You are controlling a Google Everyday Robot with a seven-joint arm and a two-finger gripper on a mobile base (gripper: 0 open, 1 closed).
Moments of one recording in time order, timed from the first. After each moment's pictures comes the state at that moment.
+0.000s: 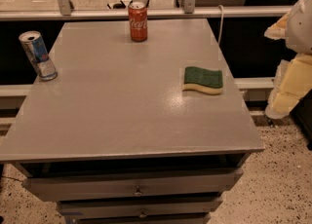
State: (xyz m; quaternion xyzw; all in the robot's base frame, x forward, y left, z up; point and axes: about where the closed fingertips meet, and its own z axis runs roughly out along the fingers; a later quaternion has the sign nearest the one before) arm 0.438 -0.217 0.977 -0.60 0.78 -0.04 0.16
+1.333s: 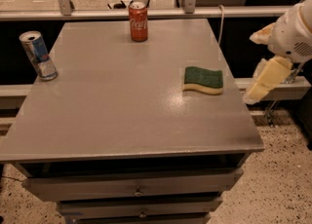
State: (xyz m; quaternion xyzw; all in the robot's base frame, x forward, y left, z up) arm 0.510 -0.222 0.930 -0.58 0.78 0.04 0.25
